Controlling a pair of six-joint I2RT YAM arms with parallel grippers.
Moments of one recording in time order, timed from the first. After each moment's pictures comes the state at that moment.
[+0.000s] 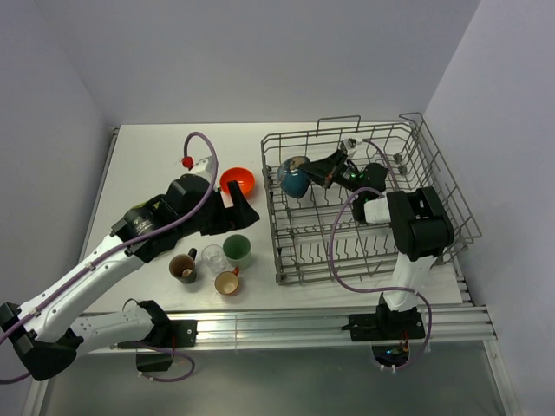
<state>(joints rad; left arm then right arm) -0.80 1.05 1.17 -0.74 -0.08 -0.85 0.13 1.86 0.77 1.32 -0.87 1.56</state>
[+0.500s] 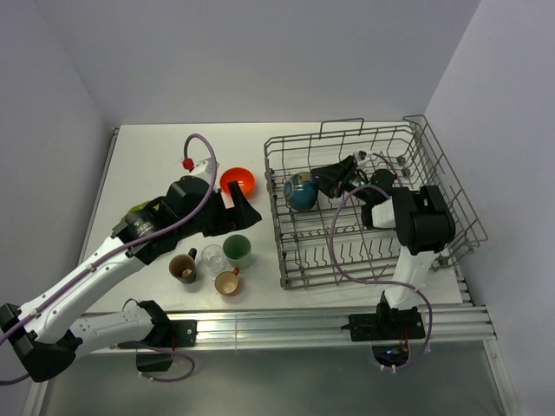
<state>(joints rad) -0.80 1.03 1.13 -0.69 -0.06 -0.88 0.04 1.91 0.70 1.30 -0.89 1.57</state>
